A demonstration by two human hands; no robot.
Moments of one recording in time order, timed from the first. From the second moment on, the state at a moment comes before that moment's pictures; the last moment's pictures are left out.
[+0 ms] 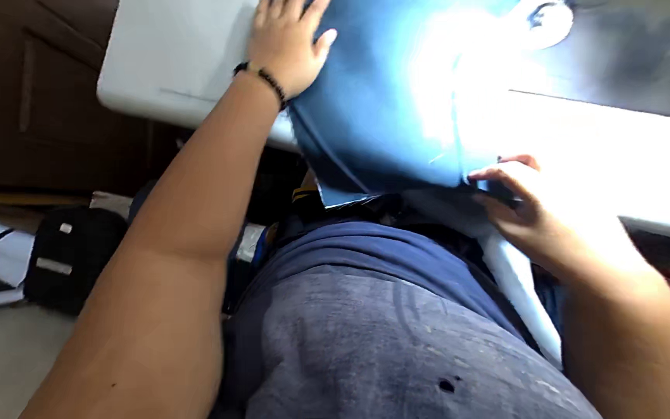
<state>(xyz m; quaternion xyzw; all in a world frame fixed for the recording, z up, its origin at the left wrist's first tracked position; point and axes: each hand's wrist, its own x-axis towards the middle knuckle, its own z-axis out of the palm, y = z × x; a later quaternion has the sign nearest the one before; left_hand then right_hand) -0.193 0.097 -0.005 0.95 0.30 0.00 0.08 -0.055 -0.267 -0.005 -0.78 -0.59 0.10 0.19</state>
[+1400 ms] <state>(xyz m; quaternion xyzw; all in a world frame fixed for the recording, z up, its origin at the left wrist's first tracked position) -0.054 0.047 -0.020 0.94 -0.06 0.06 0.34 -0.033 -0.291 -0.035 -0.81 -0.56 -0.04 0.15</state>
